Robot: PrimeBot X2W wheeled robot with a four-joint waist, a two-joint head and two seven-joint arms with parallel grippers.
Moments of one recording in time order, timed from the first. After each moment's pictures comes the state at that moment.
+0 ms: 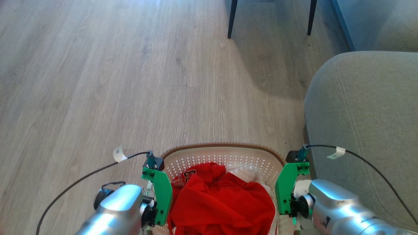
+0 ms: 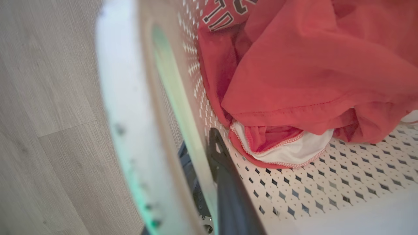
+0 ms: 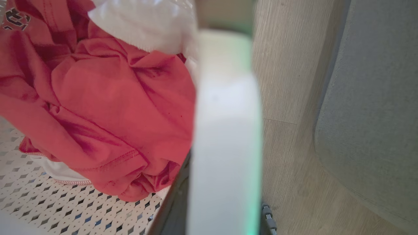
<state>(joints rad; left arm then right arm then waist) -0.66 0.03 -1.28 1.24 -1.06 -0.11 0.43 -0.69 -0.07 1.23 1.23 1.29 0.12 0.36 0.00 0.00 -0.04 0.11</state>
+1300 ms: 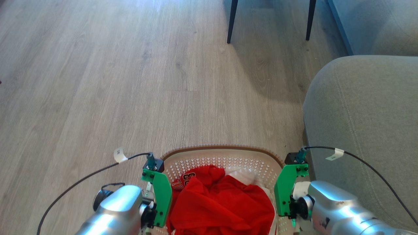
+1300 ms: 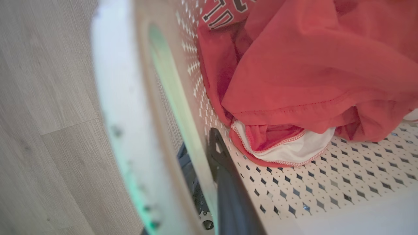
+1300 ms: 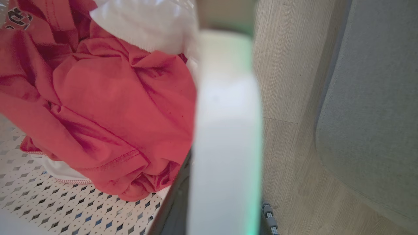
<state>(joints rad) -0.65 0.03 -1.28 1.24 -1.05 -0.12 0.46 -0.69 -0.07 1.25 1.22 1.32 0.12 0.37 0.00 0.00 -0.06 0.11</state>
